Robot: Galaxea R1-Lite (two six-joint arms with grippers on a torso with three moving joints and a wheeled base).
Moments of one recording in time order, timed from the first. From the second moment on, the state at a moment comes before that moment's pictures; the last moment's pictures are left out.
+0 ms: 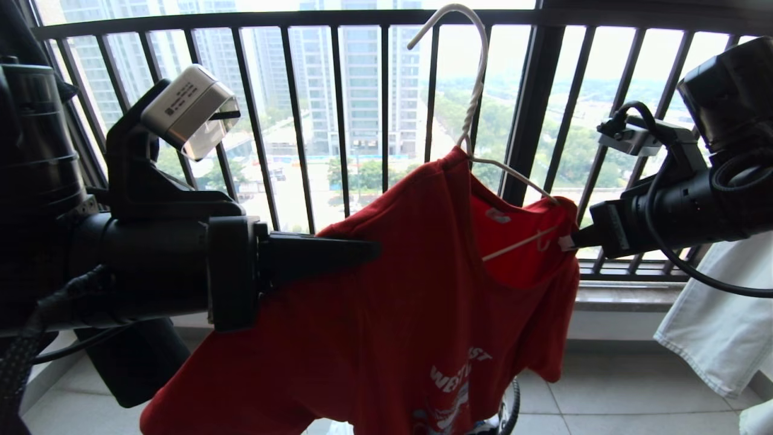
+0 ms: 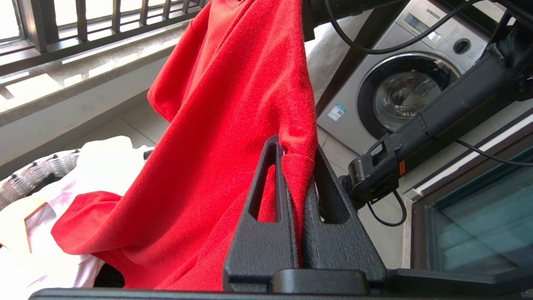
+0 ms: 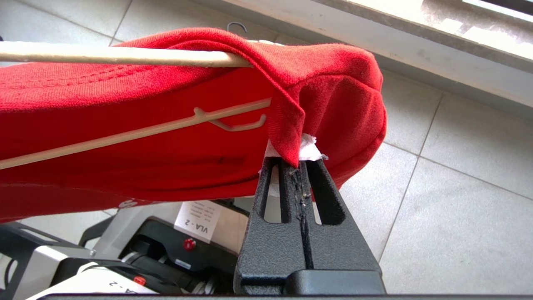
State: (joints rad) left arm -0.64 1.30 -0.93 -0.30 -0.60 -0.38; right arm 0.34 1.56 -1.49 0.63 0.09 0.10
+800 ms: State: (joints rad) left arm -0.65 1.37 -0.93 -0.37 -0.60 -0.37; right arm 0.34 1.64 -1.81 0.64 0.07 0.03
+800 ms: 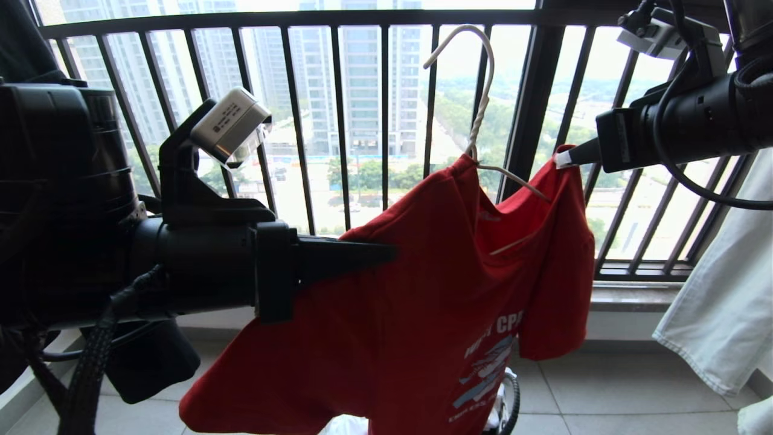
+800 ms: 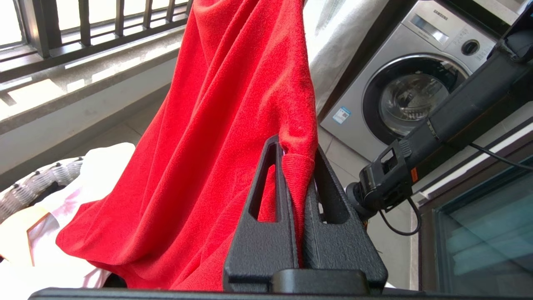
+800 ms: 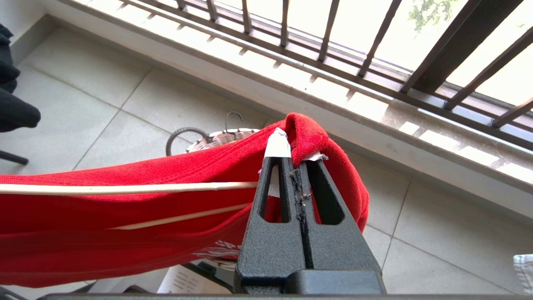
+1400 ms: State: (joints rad) left arm -0.79 1.59 -1.00 -0.54 -0.34 -0.30; right arm 0.40 1.73 -1.96 0.54 0.07 -0.12
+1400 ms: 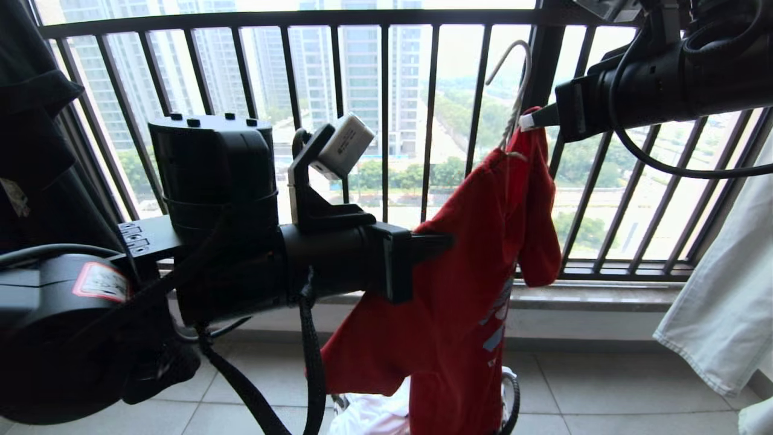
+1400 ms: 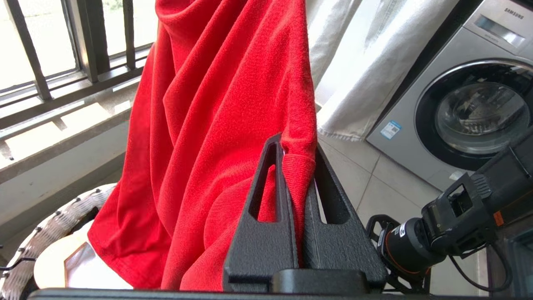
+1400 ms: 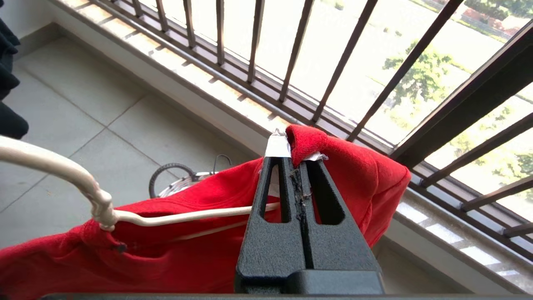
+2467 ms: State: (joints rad) left arm -0.91 1.78 -1.00 -0.98 0.02 -0.27; right arm 0.51 1.64 -1.87 0.50 0.08 -0.20
